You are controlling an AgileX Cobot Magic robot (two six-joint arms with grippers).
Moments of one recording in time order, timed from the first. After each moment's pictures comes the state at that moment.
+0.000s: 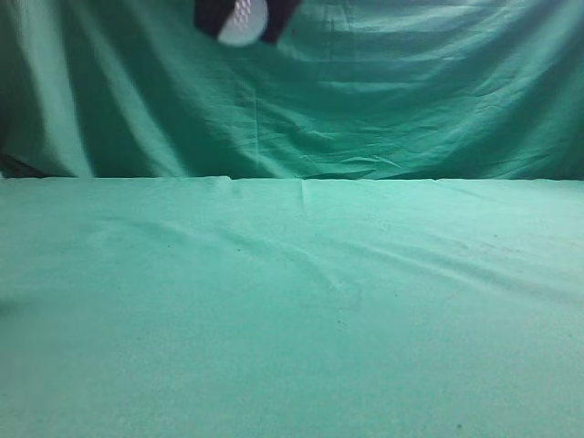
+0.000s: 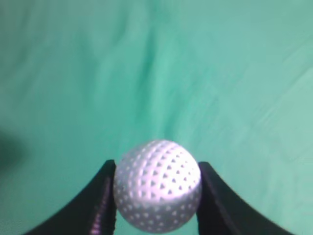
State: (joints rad) left arm -0.30 0.26 -0.41 0.04 0.65 0.05; right arm 0.85 1.74 -1.45 -0.07 0.89 -0.06
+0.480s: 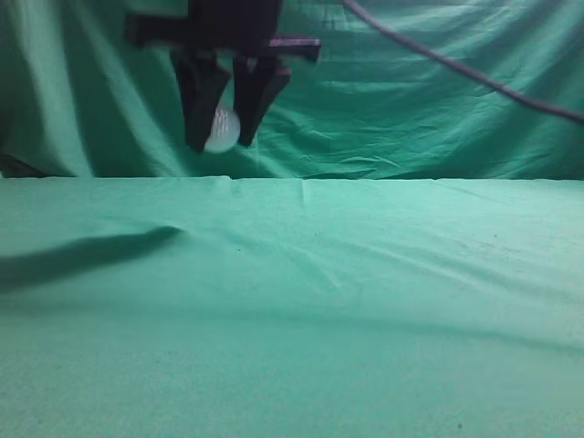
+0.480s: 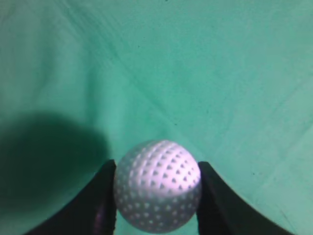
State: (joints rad) left arm -0.30 0.26 -0.41 0.04 0.65 0.05; right arm 0.77 2.12 -1.84 -0.06 0.98 -0.07
